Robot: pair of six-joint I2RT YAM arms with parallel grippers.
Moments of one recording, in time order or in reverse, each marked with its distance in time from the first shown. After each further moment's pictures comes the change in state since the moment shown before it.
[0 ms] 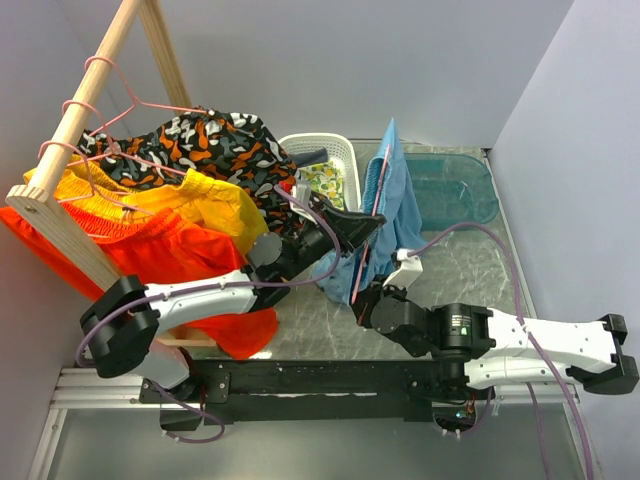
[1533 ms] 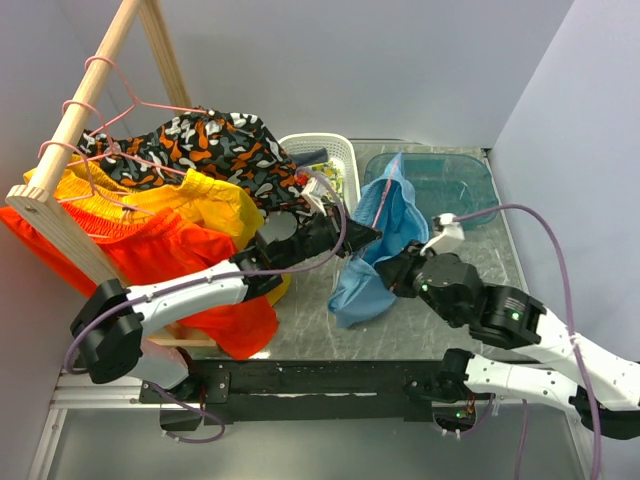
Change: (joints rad) left arm 0.058 -0.038 0.074 -0.458 0.127 -0.124; right arm -0.326 -0.101 0.200 -0.117 -0.212 -0.196
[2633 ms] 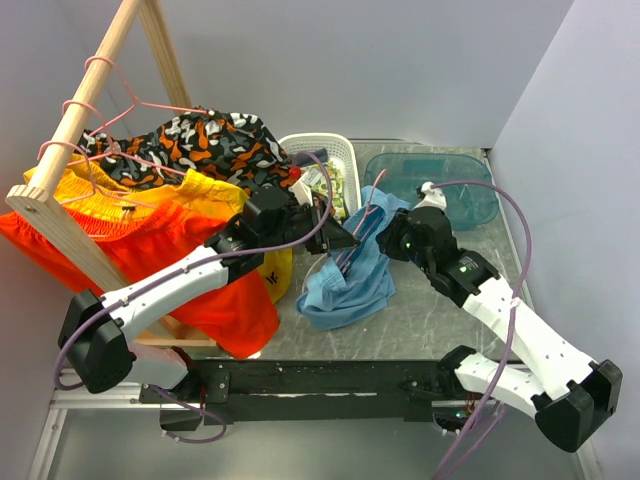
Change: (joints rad) left arm 0.156 -0.067 0.127 -0.517 0.309 -0.084; right arm -0.492 0.237 -0.114 0.288 -0.338 -0.261
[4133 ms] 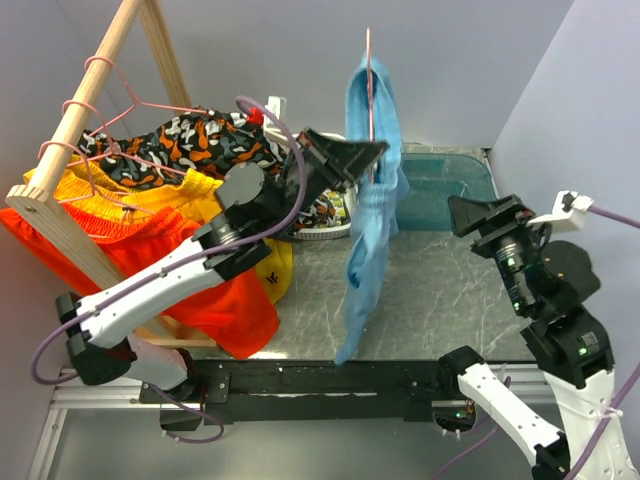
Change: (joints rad) left arm -0.249 0.018 0.467 0.136 -0.629 0.028; right arm -0.190 -0.332 0.381 -0.188 0.079 0.037
